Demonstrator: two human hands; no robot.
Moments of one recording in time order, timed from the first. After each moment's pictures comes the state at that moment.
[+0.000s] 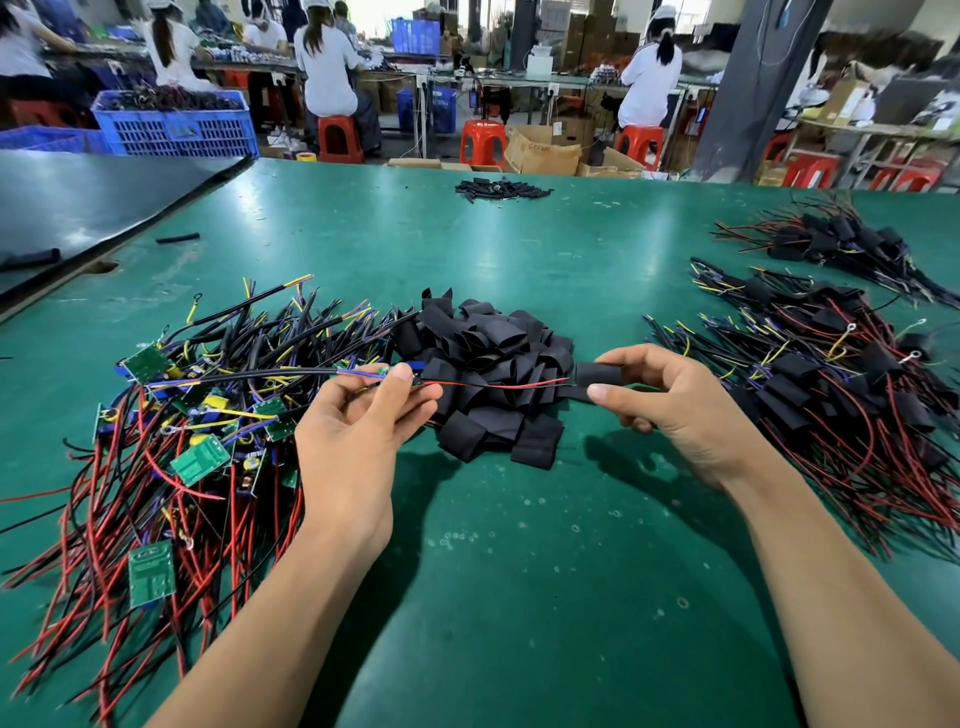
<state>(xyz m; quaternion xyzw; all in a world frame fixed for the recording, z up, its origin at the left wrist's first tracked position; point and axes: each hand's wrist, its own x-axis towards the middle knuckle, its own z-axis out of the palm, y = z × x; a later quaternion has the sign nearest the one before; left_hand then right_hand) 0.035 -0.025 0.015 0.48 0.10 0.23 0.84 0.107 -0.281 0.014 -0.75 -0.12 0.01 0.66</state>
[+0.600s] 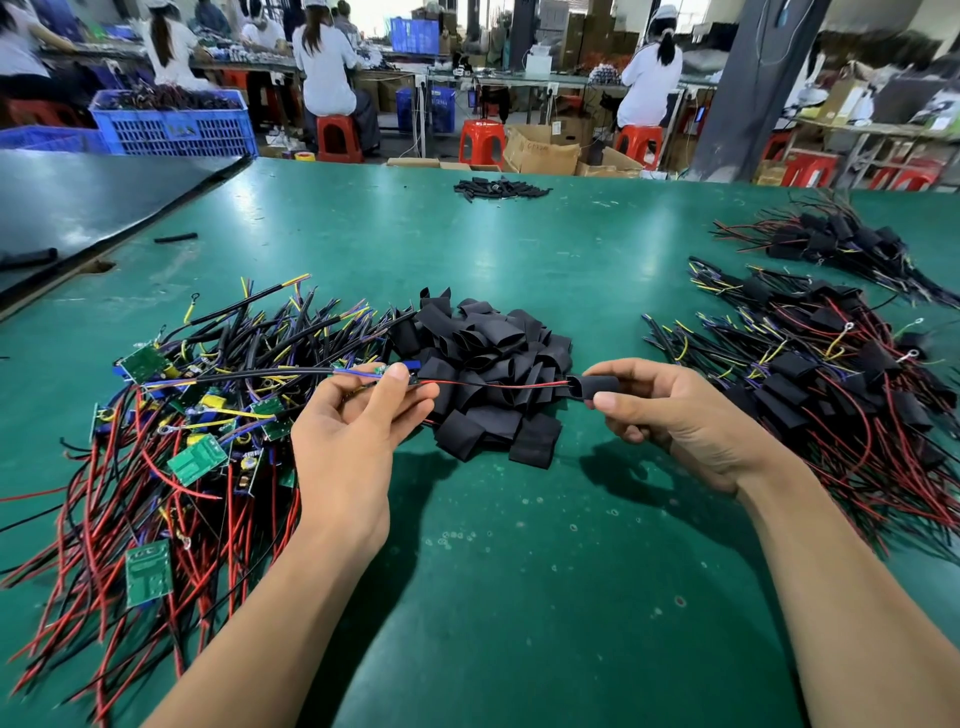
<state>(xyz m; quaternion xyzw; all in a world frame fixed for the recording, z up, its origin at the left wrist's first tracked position) 0.036 -0.024 0.013 0.48 0.10 0.23 0.84 0.108 -0.288 0.012 -0.69 -0.14 0.13 0.70</state>
